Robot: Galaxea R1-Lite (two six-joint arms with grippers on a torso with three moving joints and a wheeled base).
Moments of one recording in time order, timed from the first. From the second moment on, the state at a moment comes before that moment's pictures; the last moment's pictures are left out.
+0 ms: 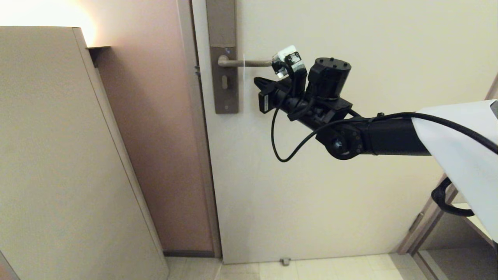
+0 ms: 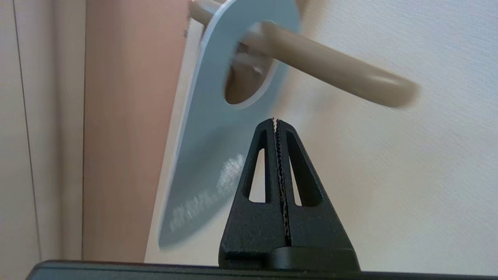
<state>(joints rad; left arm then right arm) 0.00 0.00 0.00 0.02 -0.01 0.02 0.54 2.25 -1.75 -0.70 0.12 -0.23</state>
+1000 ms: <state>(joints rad) 0.00 0.00 0.00 0.02 0.00 0.02 0.64 2.43 -1.94 -0.85 0.11 -0.24</state>
